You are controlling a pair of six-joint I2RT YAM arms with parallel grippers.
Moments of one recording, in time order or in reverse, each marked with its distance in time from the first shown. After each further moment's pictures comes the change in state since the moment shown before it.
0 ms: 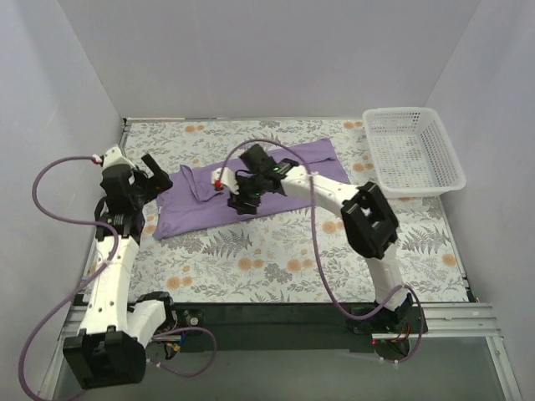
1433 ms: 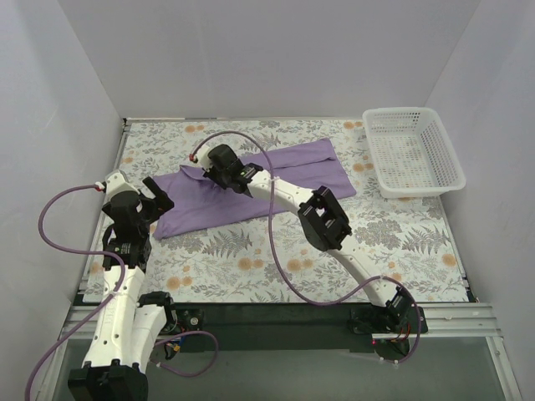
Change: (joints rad) left arm -0.043 -0.314 -0.299 0.039 -0.126 -0.020; right arm 0.143 0.583 0.687 0.225 0.642 0.450
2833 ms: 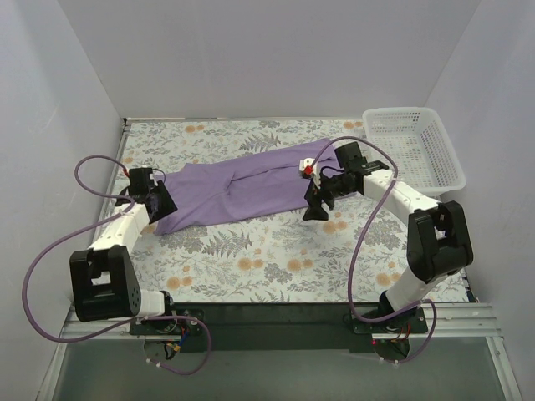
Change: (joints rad) left arm 0.045 0.636 0.167 -0.054 0.136 0.060; right arm -0.554 -0.935 -1.116 -0.297 -0.967 -0.542
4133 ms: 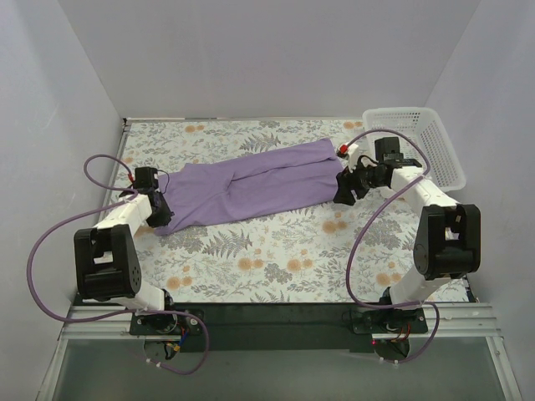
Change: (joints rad) left arm 0.000 0.151 0.055 -0.105 -0.074 0.029; right arm -0.283 -0.012 -0.007 0.013 0.131 0.194
